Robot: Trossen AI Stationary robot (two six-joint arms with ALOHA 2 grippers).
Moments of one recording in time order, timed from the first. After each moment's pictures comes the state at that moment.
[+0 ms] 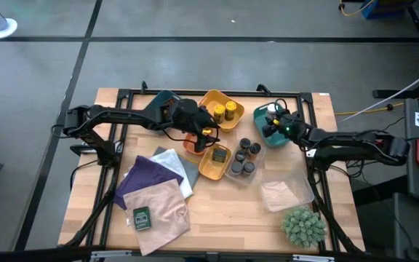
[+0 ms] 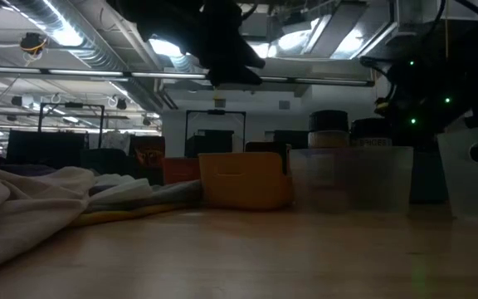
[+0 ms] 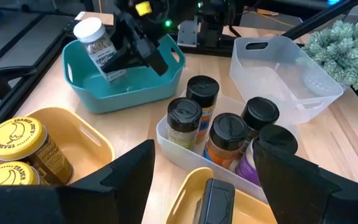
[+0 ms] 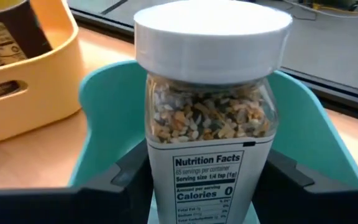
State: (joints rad) left arm 0.21 1.55 1.10 -0.03 0.19 0.03; right arm -0.50 1.04 0.21 0.25 0.49 0.31
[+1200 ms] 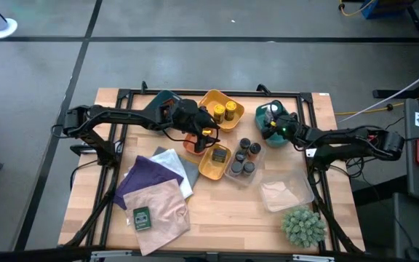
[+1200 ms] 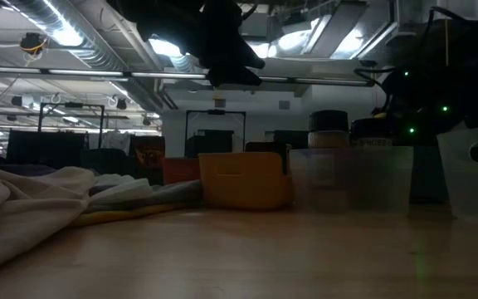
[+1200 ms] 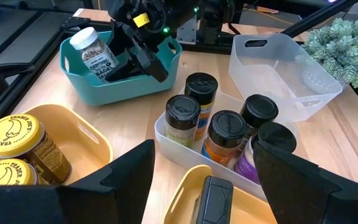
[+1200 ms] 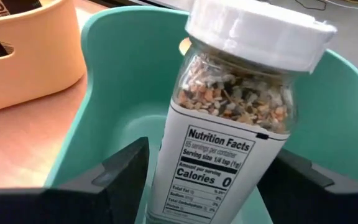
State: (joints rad) left arm 0.21 1.55 1.10 -0.04 0.19 0.02; right arm -0.50 1.15 0.20 0.29 0.44 0.31
